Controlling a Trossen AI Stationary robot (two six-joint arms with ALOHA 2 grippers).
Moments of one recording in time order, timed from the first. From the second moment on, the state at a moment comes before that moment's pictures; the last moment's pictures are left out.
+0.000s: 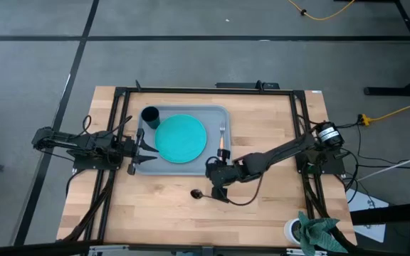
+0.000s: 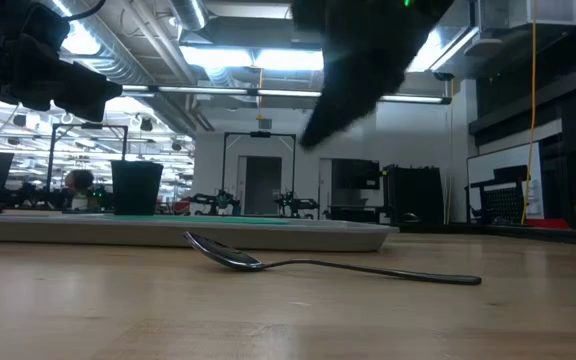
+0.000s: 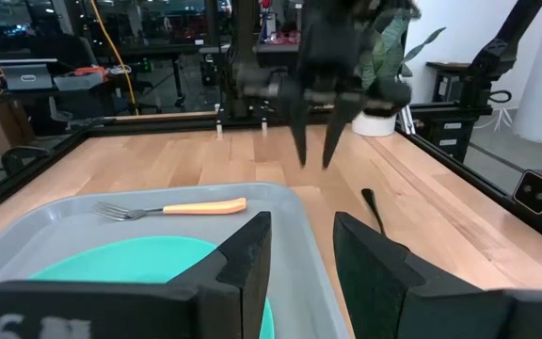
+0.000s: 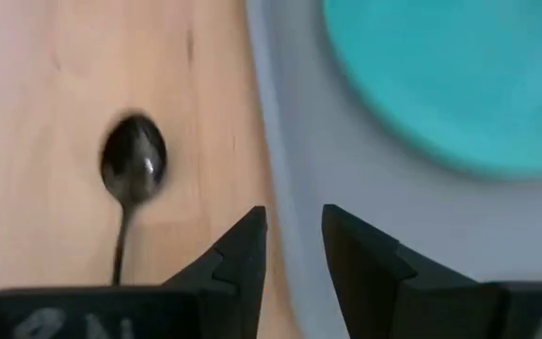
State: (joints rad) left arm -0.13 0.05 0.01 0.02 -0.04 0.01; right arm 0.32 1.86 1.31 -0.44 0.35 0.31
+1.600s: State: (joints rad) left arm -0.13 0.05 0.01 0.02 -0.04 0.01; right arm 0.42 2.00 1.42 -0.54 0.31 0.34
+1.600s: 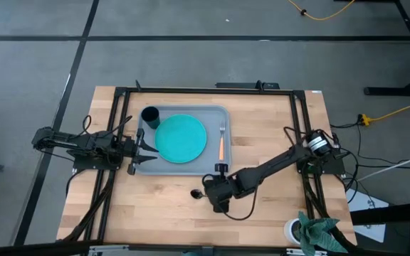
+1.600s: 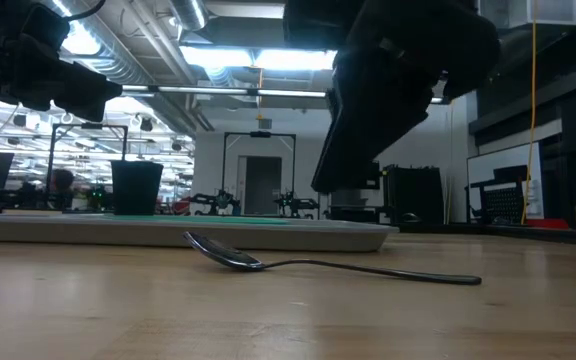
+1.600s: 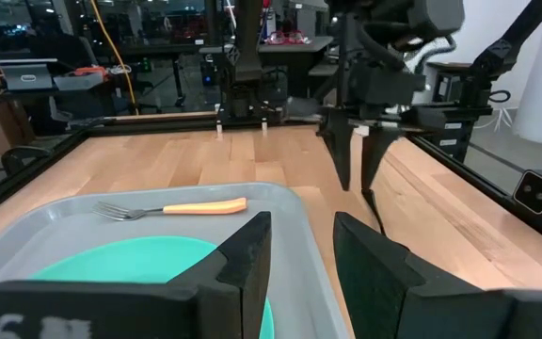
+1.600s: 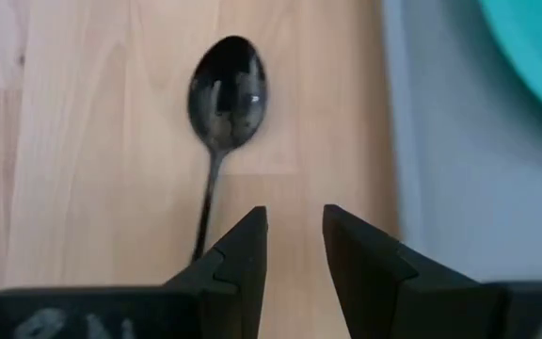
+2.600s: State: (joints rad) left arm -0.13 0.05 0.01 0.02 -0.04 0.01; right arm 0.46 2.16 1.52 -0.56 0.25 0.45
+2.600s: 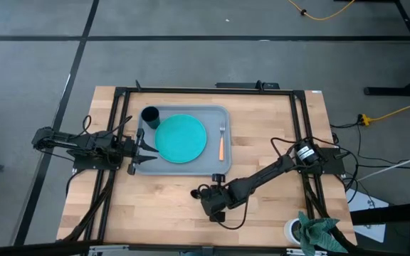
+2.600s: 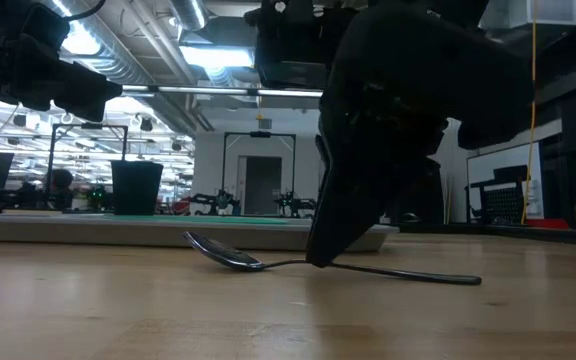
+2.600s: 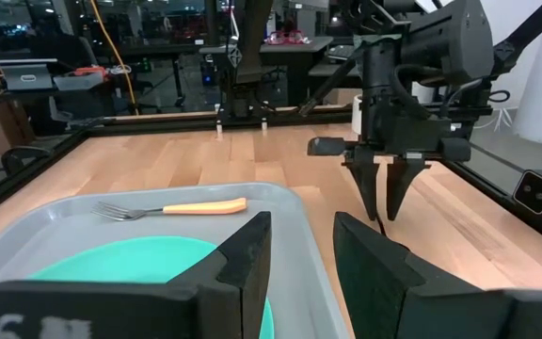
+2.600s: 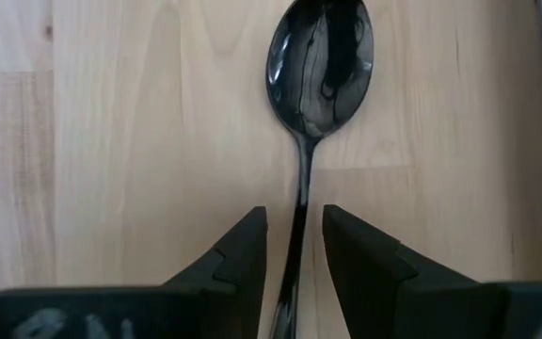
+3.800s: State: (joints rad) left arm -0.13 0.05 0.01 0.02 -0.04 0.01; right arm 0.45 2.18 1.79 -0.84 0.42 0.68
